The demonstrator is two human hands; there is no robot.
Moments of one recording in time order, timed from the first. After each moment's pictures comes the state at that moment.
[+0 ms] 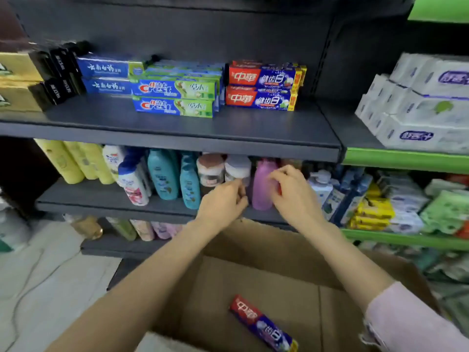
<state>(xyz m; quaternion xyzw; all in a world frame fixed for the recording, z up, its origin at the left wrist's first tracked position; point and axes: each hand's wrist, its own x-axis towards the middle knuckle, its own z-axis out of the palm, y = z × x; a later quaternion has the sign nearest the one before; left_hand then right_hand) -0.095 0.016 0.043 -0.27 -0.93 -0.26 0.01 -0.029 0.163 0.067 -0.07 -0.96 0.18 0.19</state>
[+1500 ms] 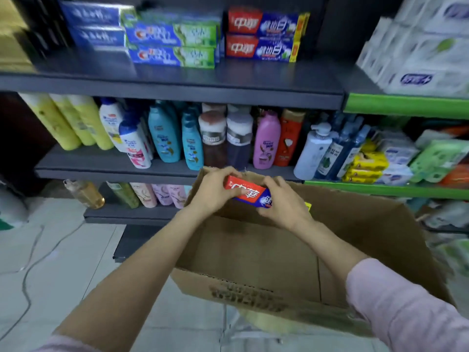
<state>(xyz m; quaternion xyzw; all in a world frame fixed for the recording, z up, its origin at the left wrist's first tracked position) -0.061 -0.044 -0.035 -0.30 -0.87 -0.39 -0.08 0.039 0.111 -0.028 -0.11 -0.98 0.19 0.00</state>
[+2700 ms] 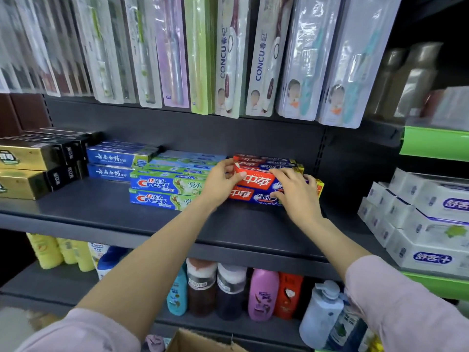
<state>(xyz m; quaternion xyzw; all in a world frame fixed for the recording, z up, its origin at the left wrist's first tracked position) -0.267 0.077 0.183 -0.22 -0.75 -0.62 0.02 -0.188 0.243 0.175 -0.06 -0.96 0.00 0.28</state>
